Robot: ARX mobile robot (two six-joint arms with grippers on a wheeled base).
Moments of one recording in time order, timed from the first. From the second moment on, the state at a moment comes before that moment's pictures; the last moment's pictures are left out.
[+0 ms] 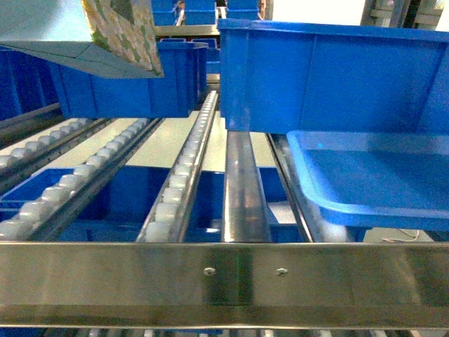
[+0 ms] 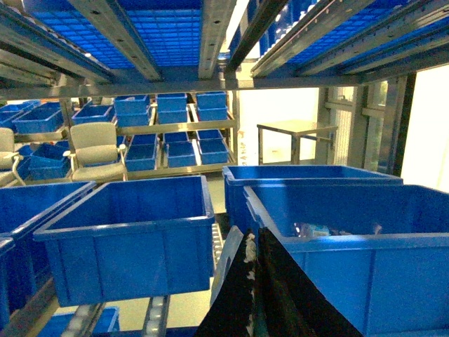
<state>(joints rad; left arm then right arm) -0.48 1.24 0.84 0.62 -0.38 0.09 0.03 0.89 0.55 0.39 -0.02 0.01</state>
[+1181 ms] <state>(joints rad) -0.48 1.24 0.84 0.61 -0.38 0.09 0.03 0.89 0.55 0.38 -0.02 0.01</state>
